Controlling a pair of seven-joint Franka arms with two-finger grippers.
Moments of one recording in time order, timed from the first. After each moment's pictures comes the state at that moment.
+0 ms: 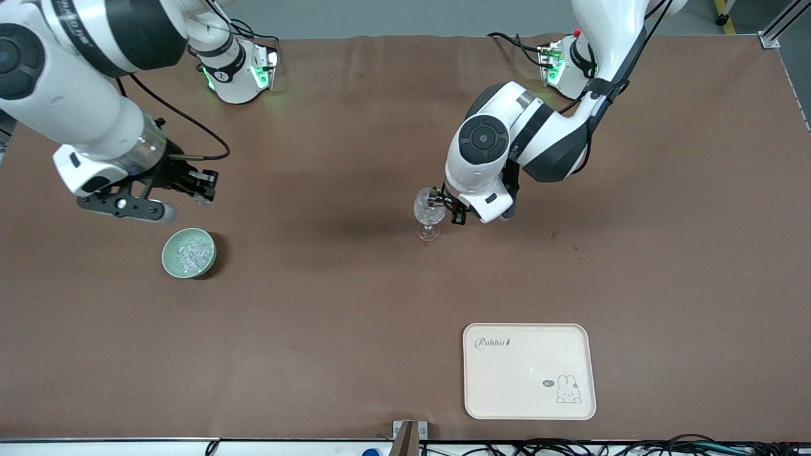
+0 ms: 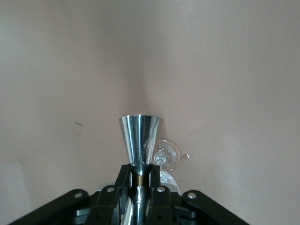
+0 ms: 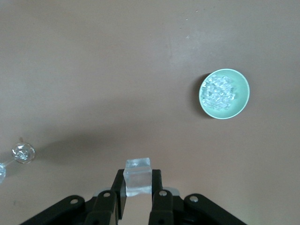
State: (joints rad) left arm -0.42 0.45 -0.31 -1.60 0.04 1.93 -2.12; right arm 0.31 0.15 -0.01 -1.51 0.03 1.59 0.47
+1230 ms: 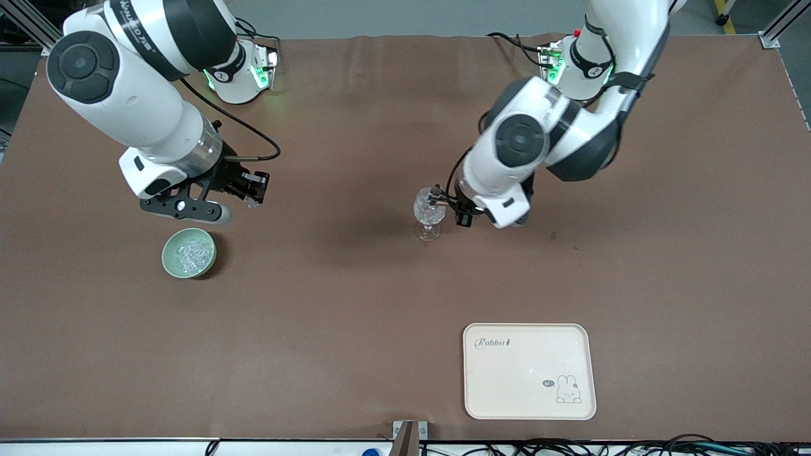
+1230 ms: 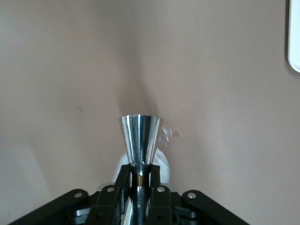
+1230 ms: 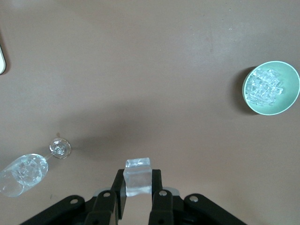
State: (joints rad) left arm -0.32 0.42 -0.31 -1.54 -0.16 1.91 -1.96; right arm 0.39 0.20 -0.01 -1.48 0.10 1.65 0.55
